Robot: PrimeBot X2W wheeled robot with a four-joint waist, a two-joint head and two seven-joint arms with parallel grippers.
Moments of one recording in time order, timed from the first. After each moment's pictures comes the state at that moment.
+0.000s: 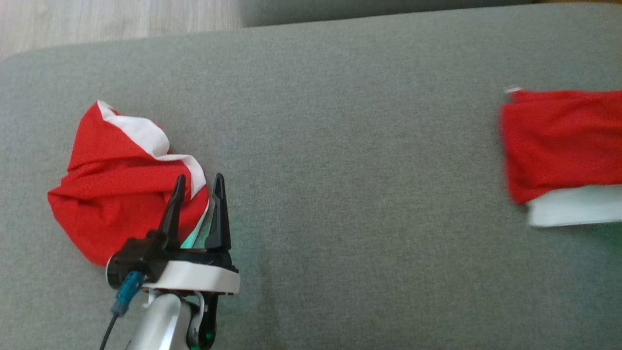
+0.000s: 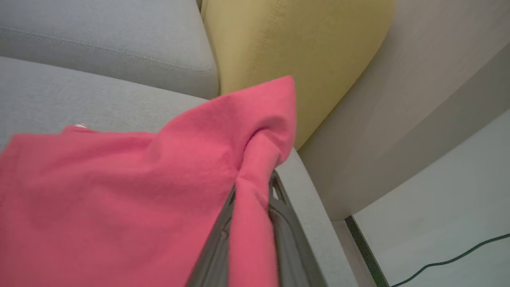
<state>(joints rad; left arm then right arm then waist) -0.18 0.05 -0.24 0.28 -0.33 -0.04 -0.25 -0.40 -0.39 -0.27 0.58 -0.16 0.13 -0.01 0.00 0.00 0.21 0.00</state>
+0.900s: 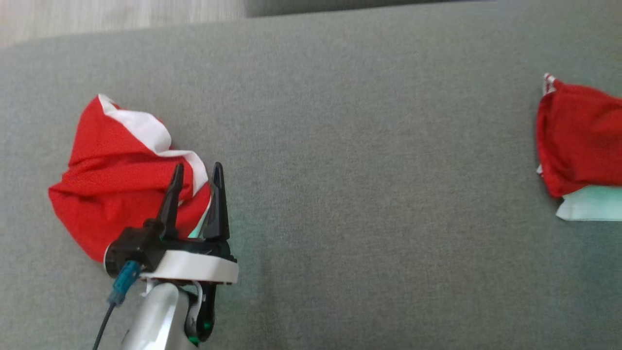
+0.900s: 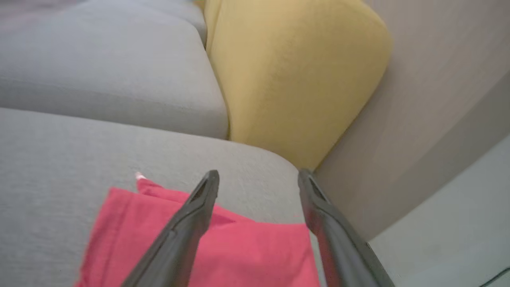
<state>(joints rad) -0.22 0.05 -0.23 0.29 -0.33 -0.05 -0.25 -0.47 -0.30 -0.38 0.51 -0.25 0.13 -0.02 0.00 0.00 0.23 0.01</state>
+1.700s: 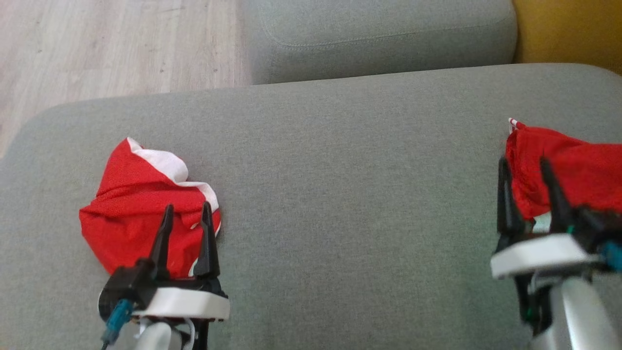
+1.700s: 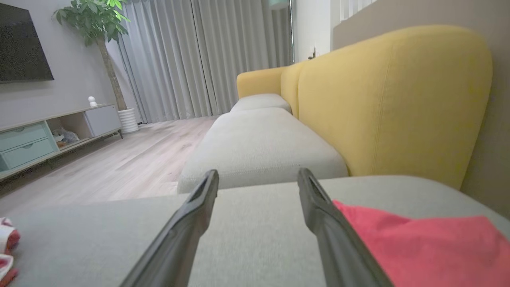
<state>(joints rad) -0.08 0.05 -0.19 0.27 -0.34 -0.04 -0.25 -0.13 -0.05 -0.06 0.22 0.13 0.13 -0.17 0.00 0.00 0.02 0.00</state>
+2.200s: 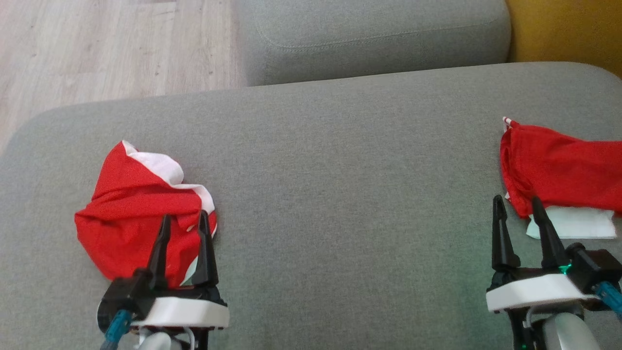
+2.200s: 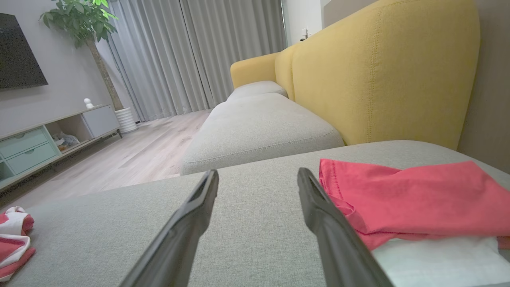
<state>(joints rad) -0.04 0.05 -0.19 0.23 -0.35 -0.02 -0.25 -0.01 -0.05 -0.03 0.23 0.20 0.13 -0.25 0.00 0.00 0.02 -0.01</state>
